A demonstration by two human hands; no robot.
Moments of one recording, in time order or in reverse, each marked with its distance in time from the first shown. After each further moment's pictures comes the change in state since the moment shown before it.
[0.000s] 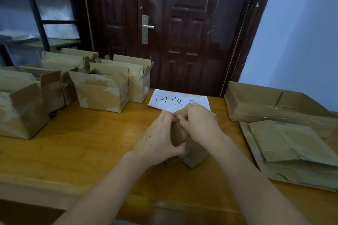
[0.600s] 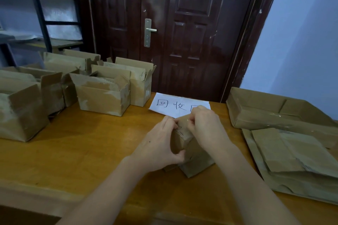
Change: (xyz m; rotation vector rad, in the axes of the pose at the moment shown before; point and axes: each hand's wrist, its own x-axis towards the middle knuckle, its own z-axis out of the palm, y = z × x) left_hand 0.003 -0.008 -0.002 0.011 -0.031 0.025; right_hand 0.000 0.004 -0.013 -0.054 0.010 -0.036
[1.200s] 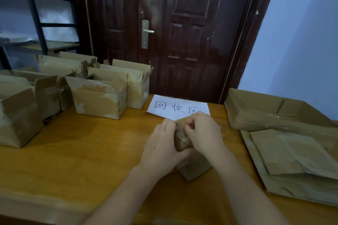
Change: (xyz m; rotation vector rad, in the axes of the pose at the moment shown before) left_hand 0.007 0.016 0.023 0.060 0.153 -0.132; right_hand 0.004 0.011 0.025 0.133 0.108 0.099
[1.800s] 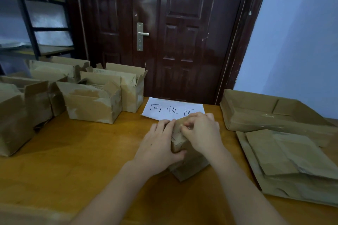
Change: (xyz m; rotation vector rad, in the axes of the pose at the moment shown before) left_hand 0.020 -0.013 0.005 0.131 -0.143 0.045; right_hand 0.010 0.019 0.004 0.058 -0.027 0.015
